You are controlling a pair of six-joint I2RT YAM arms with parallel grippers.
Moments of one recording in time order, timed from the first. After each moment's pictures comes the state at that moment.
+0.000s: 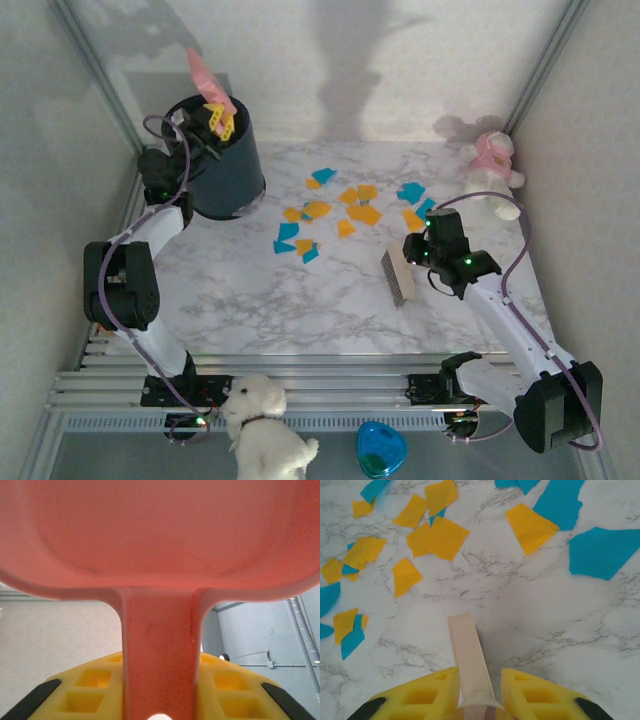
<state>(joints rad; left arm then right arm) 0.04 1.73 1.16 1.08 0.67 -2.10 0.35 1.06 0.83 -0.58 0.07 0.49</state>
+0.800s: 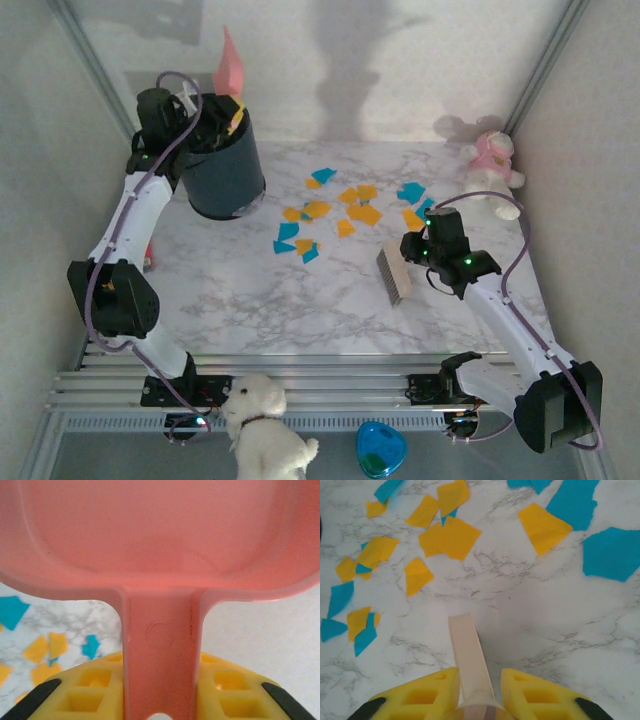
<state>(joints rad) -0.03 1.68 1.66 -0.18 0.67 -1.05 0.35 1.06 0.83 -0.55 0.02 0.49</state>
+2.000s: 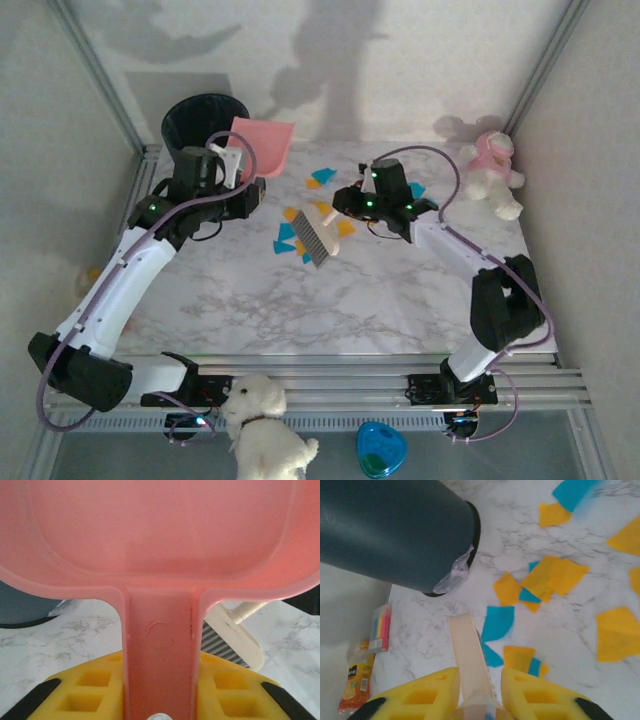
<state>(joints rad) -0.35 1.27 1.38 -0.75 0.09 -0.22 0.50 1.65 1.24 -0.20 -0.35 0.65</state>
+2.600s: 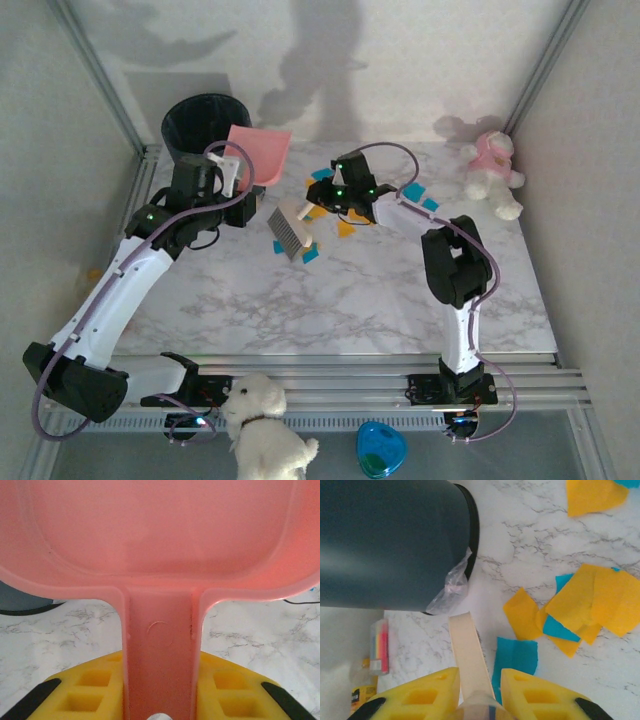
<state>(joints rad) -0.35 1.23 1.32 -0.76 0.08 -0.22 0.54 2.03 1.52 -0.16 -0.38 0.77</state>
